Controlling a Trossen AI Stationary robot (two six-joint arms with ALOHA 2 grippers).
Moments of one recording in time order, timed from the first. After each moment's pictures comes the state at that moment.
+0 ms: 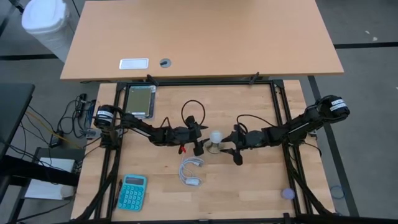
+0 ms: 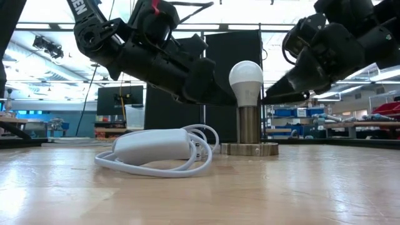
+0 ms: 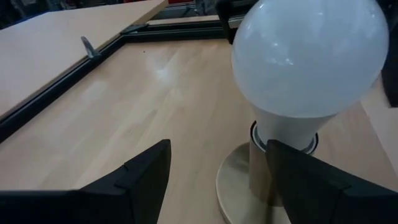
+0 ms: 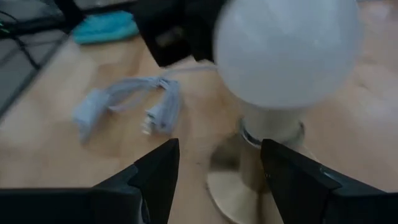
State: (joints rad) left arm -0.07 1.86 0.82 0.73 -0.37 0.01; right arm 0.23 1.37 0.37 0.56 0.25 0.26
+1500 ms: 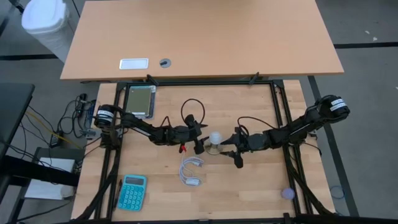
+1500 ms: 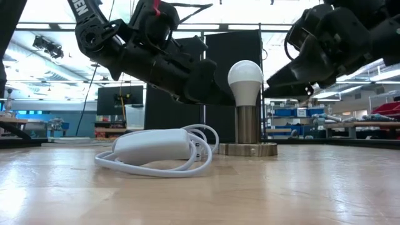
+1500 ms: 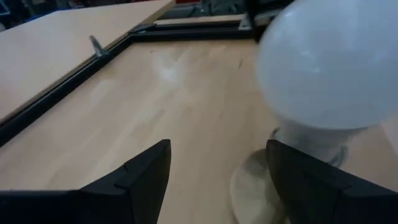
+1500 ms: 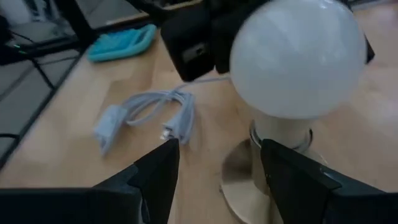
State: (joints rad) left arm -0.05 1.86 0.82 0.72 -0.39 -0.01; right arm 0.29 1.37 0.37 0.61 0.30 0.33
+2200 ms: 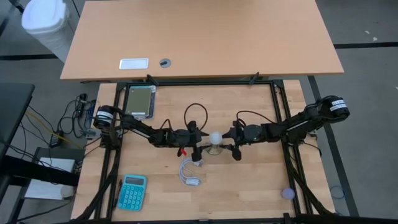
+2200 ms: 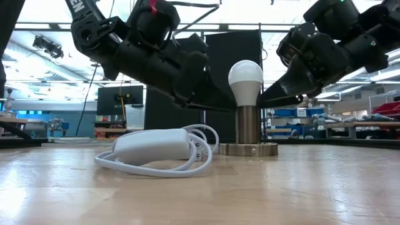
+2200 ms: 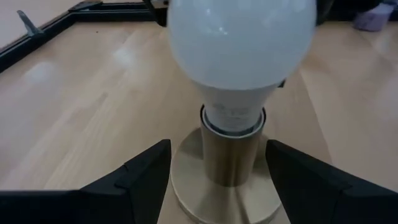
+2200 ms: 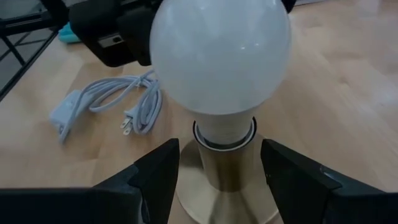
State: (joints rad) left arm -0.09 1.86 0.82 0.67 -0.24 -0.07; right arm 0.13 1.37 0.37 0.57 0.13 0.22
